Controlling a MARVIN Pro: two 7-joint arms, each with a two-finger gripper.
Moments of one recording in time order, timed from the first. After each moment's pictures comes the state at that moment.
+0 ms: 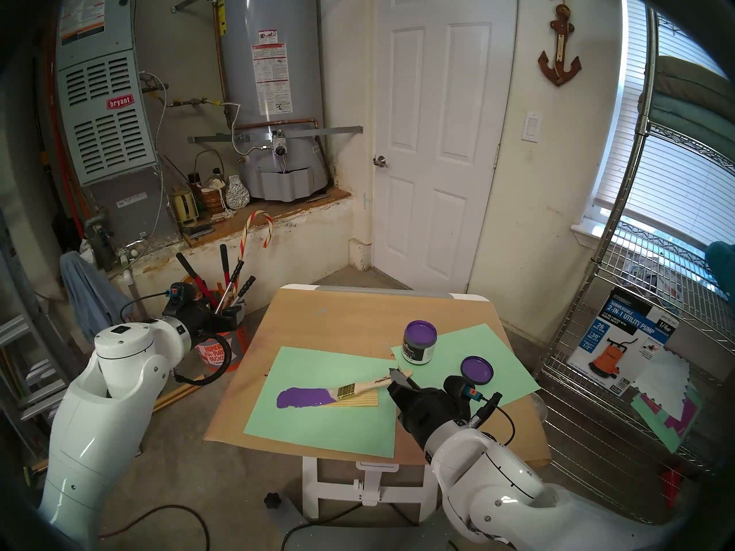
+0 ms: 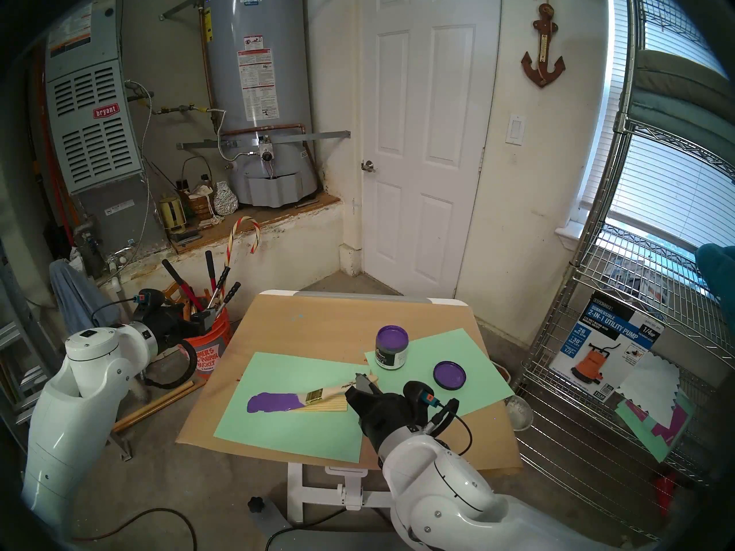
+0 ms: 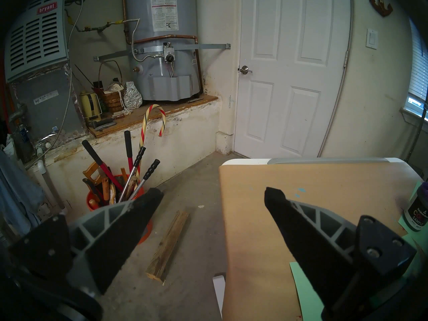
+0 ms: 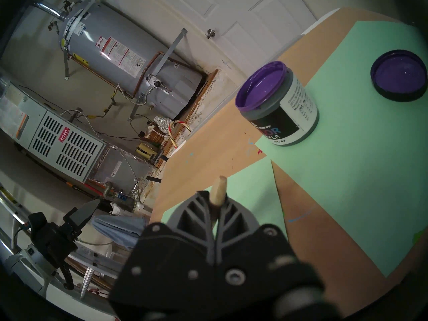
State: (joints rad) left arm 1.76 -0.95 -1.71 -1.93 -0.67 0.54 0.03; right arm -1.75 -0.90 0.84 -2.18 1.23 -0.22 -0.58
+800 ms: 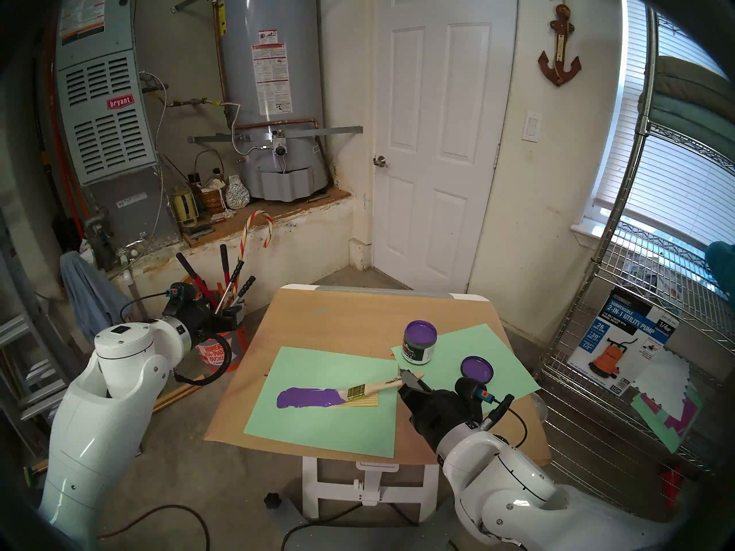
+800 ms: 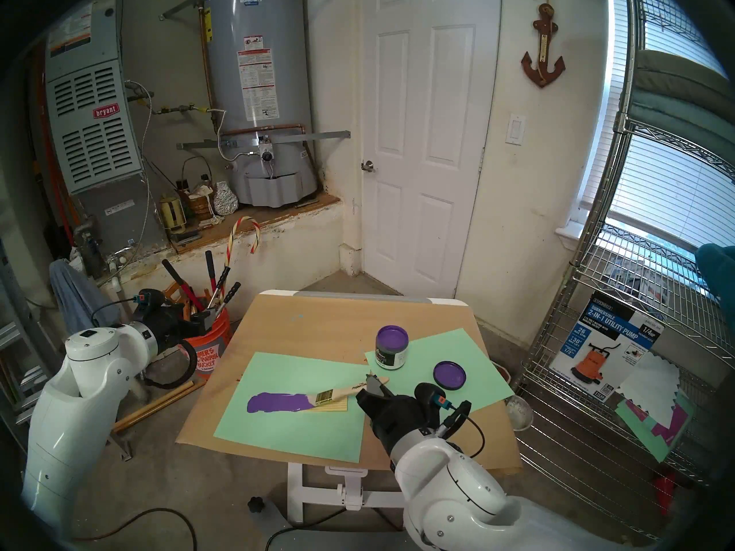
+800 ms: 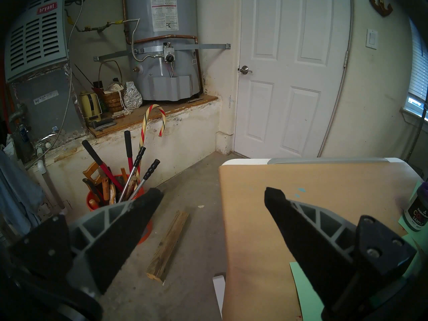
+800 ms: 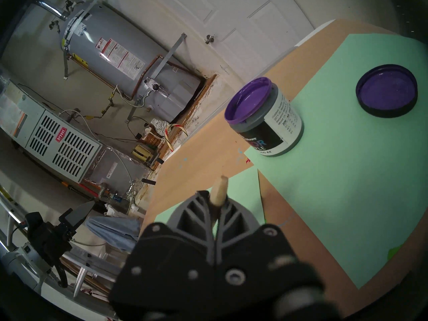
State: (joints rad) left arm 1.76 -0.95 -1.71 -1.93 -0.67 0.54 0.03; right arm -1.79 -0.85 0.87 -2.20 1.22 -0.23 -0.57
